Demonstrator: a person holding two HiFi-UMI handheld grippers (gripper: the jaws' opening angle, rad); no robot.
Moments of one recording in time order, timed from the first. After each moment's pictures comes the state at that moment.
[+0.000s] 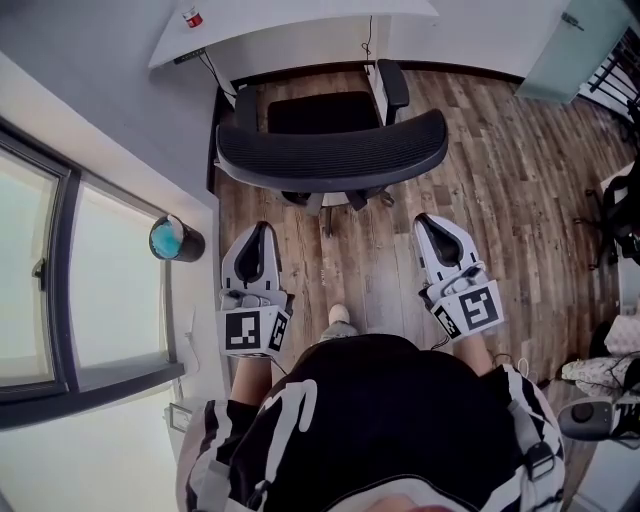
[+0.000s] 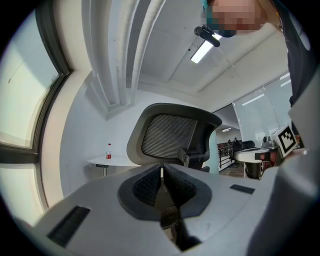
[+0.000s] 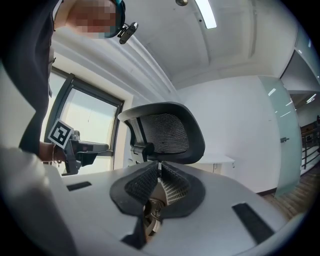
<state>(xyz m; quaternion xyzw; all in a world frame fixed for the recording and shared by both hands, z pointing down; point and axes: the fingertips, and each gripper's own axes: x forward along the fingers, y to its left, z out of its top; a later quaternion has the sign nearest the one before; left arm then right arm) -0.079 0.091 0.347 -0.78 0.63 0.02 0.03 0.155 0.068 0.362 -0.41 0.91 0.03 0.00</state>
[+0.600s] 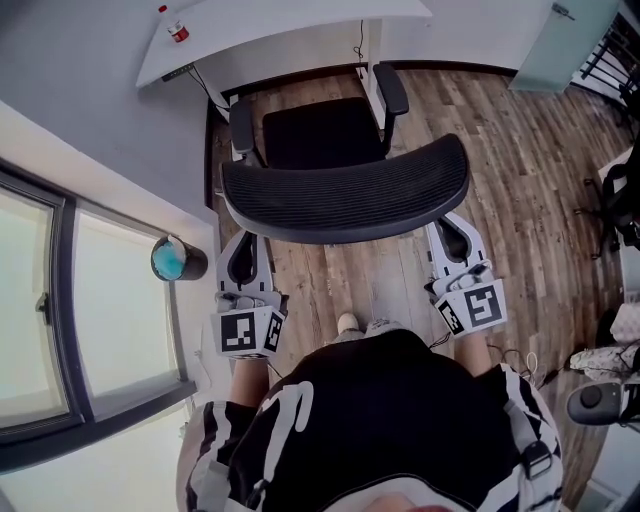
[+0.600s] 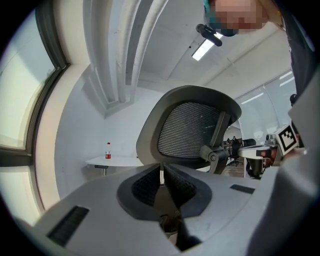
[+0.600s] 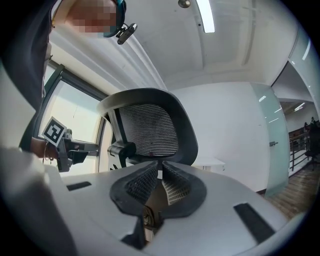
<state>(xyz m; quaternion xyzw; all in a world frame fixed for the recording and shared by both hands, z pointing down) -0.115 0.032 0.344 -0.78 0.62 0.01 0.03 0.150 0.011 0.356 -0.47 0.88 0.04 0.01</state>
